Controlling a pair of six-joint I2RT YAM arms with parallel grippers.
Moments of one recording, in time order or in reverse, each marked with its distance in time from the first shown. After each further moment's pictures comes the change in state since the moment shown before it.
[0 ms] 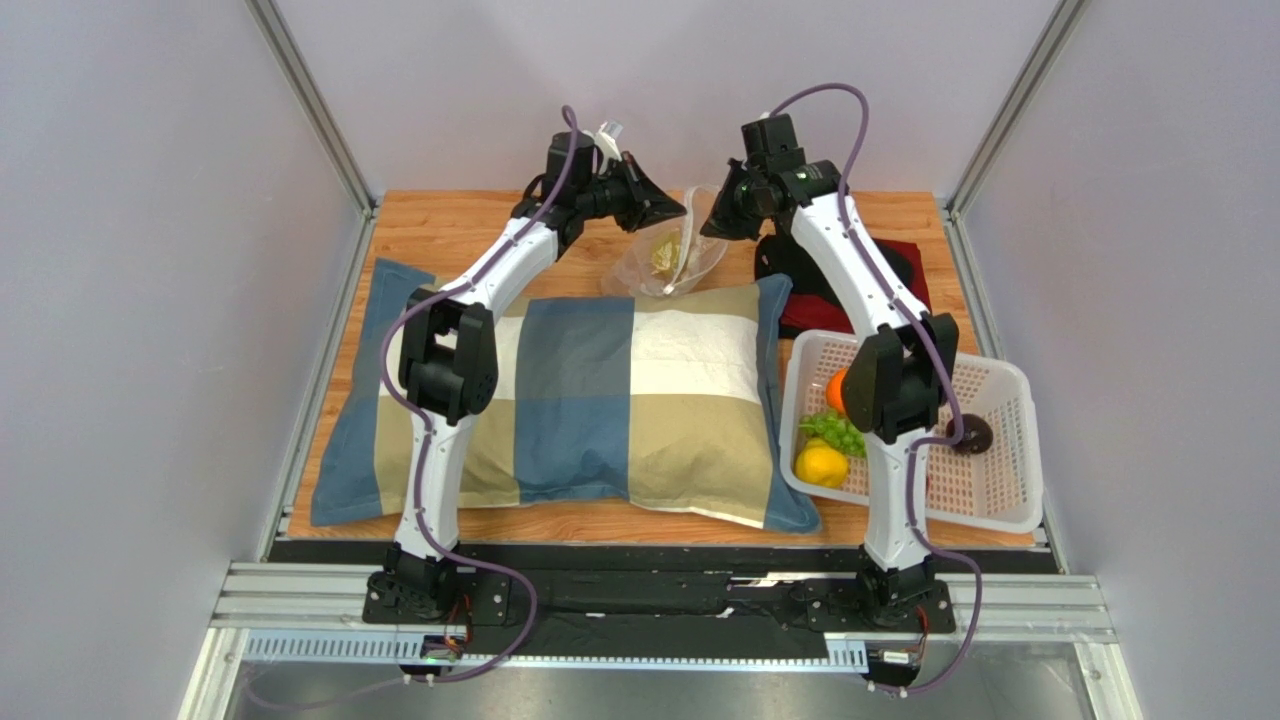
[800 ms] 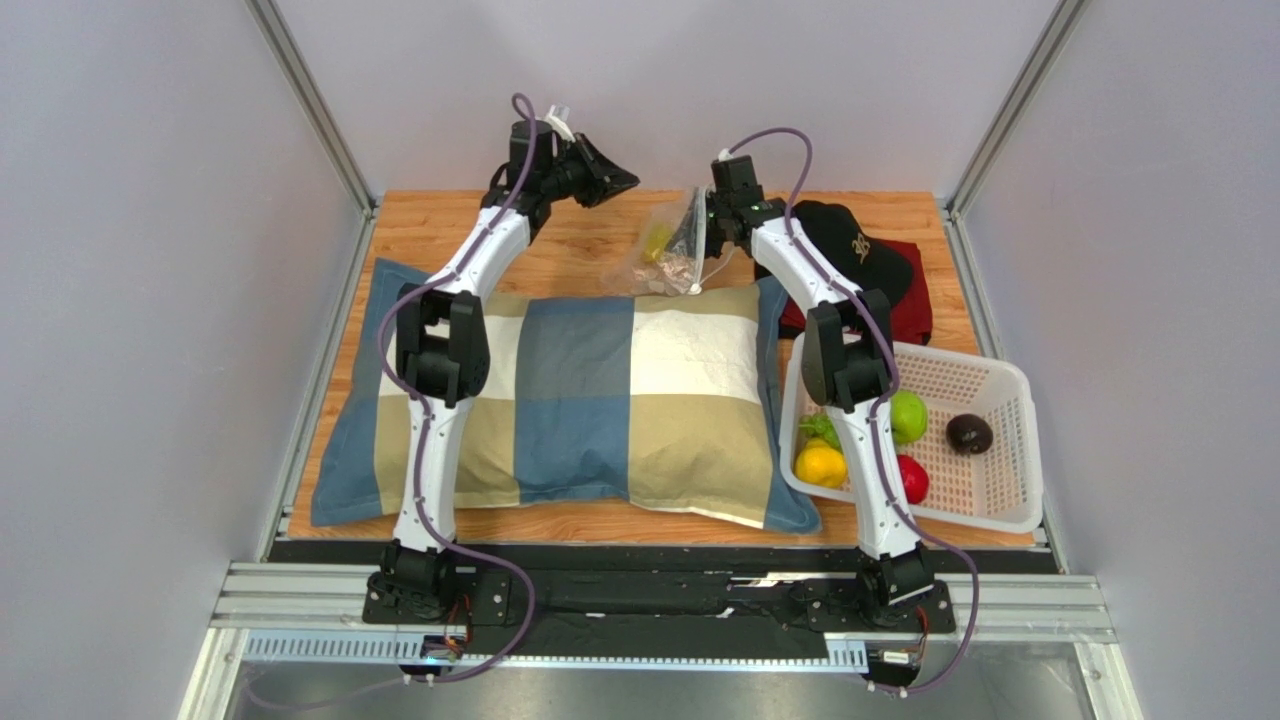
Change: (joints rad) left arm 0.119 0.116 0.153 -0.005 -0.089 0.035; right arm 0.000 0.377 0.100 0.324 -0.157 0.003
